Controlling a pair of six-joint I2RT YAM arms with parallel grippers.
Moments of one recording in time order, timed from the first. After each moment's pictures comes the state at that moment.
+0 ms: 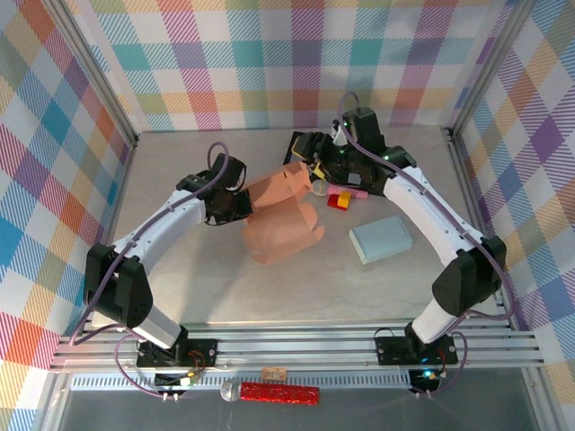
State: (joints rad) left arm -0.41 1.55 1.29 -0.84 0.06 -0.63; right arm 0.49 1.63 1.62 -0.60 -0.41 0.96
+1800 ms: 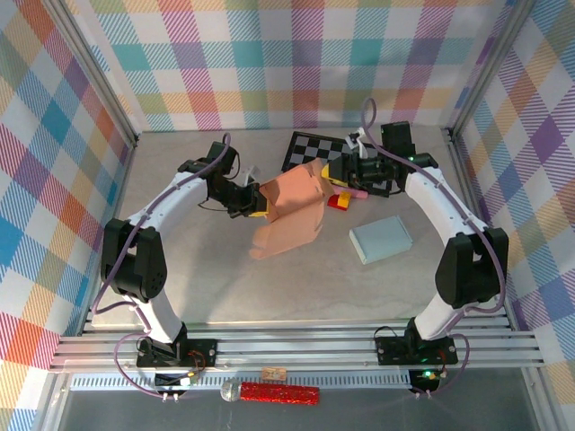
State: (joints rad) left arm -0.31 1.74 1.42 -0.87 0.68 -0.38; right arm 0.23 1.64 1.43 -0.58 -1.00 0.40
